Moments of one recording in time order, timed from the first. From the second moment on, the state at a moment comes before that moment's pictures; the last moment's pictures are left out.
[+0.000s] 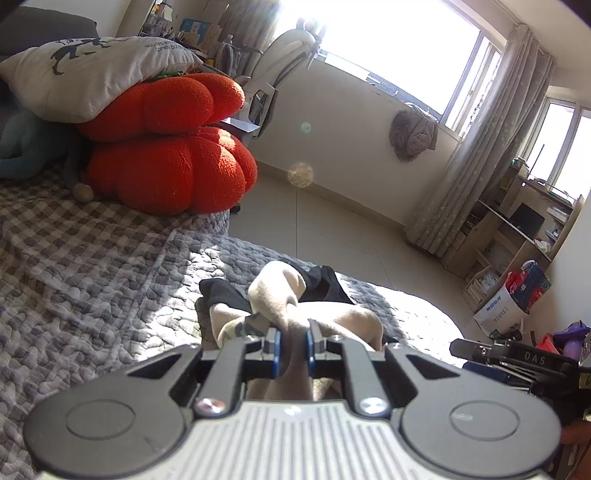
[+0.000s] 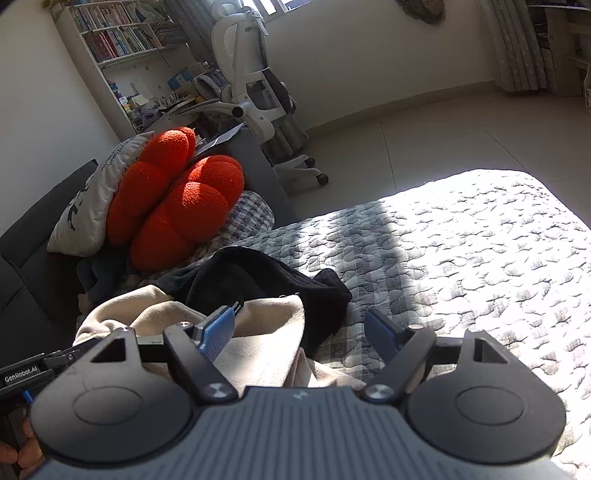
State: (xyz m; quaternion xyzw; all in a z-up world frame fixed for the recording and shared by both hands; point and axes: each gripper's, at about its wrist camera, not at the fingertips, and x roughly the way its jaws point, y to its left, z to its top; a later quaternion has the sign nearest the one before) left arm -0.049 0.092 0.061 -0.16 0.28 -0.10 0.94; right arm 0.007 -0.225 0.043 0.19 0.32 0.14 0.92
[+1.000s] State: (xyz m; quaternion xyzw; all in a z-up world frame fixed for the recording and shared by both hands) left arm -0.036 0.102 0.040 -0.19 0.32 -0.08 0.93; right arm 0.021 -0.129 0.031 0.08 0.30 0.28 0.91
